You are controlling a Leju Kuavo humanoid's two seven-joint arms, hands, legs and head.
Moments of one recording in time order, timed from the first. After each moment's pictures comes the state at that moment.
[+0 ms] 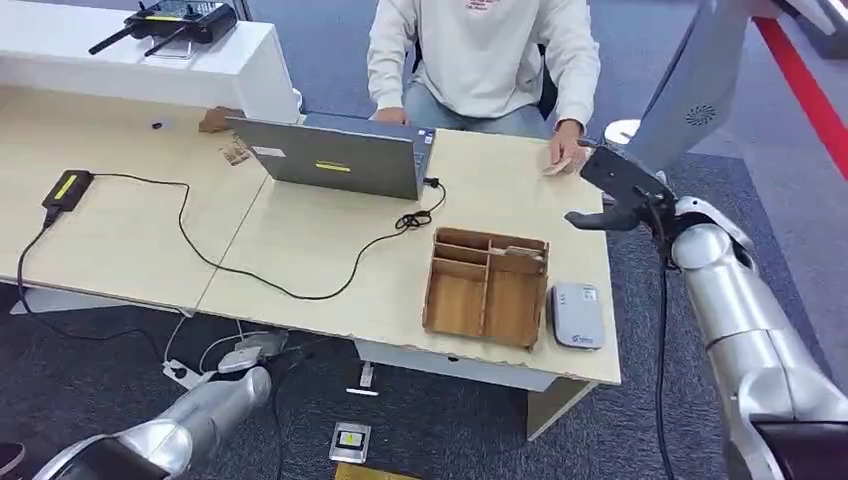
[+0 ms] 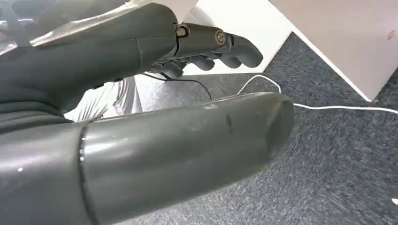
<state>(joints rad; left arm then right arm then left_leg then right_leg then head) -0.57 0.09 -0.48 -0.36 -1.01 -0.07 0.17 -0.97 -0.15 0.39 -0.68 0.58 0.17 -0.18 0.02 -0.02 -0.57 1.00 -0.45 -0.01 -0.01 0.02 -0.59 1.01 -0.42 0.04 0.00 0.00</state>
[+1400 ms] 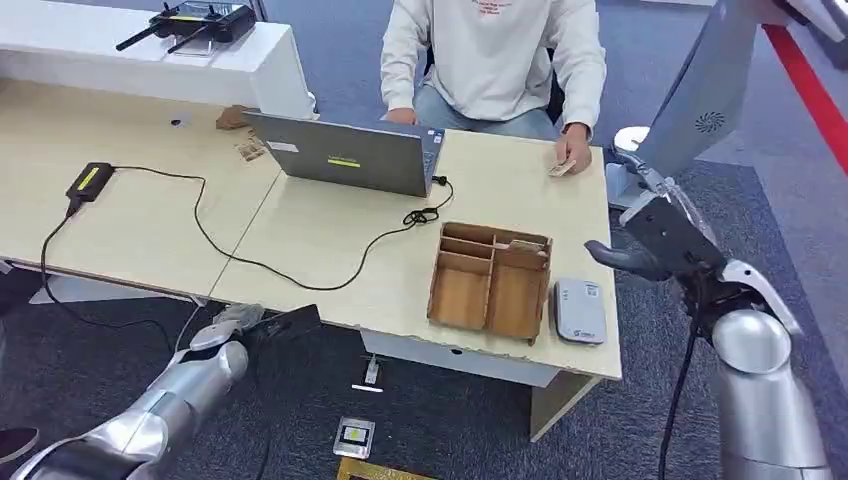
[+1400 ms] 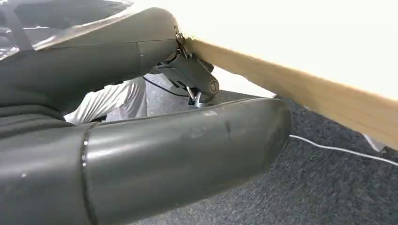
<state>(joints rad) -0.58 0.13 -0.30 -0.50 -1.14 -0.13 0.10 -0.55 -0.17 0.21 -1.45 0.52 0.23 -0.01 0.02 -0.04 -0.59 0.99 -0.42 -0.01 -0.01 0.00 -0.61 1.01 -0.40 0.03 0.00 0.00</state>
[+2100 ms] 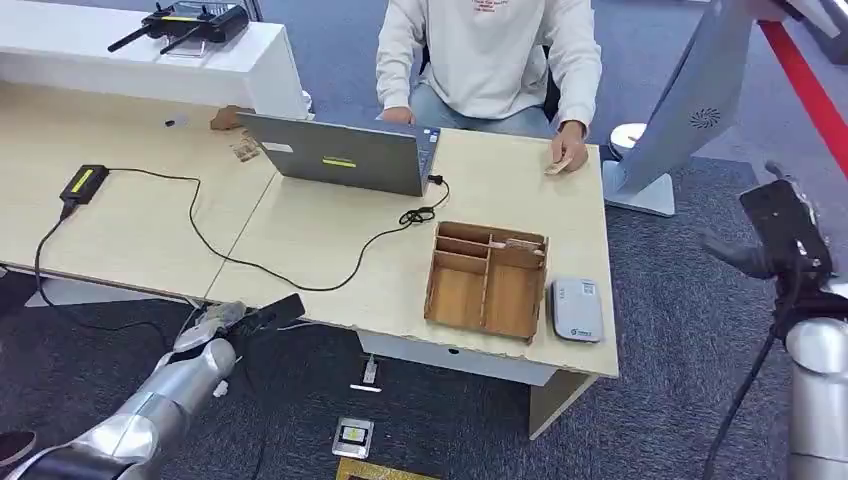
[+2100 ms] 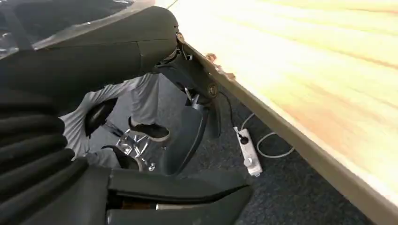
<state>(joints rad) -0.55 0.16 -0.21 -0.54 -1.10 -0.12 0.15 -0.56 -0.33 0.04 -1.24 0.52 -0.05 0.08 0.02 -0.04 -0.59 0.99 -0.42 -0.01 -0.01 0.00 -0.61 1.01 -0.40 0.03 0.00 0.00</state>
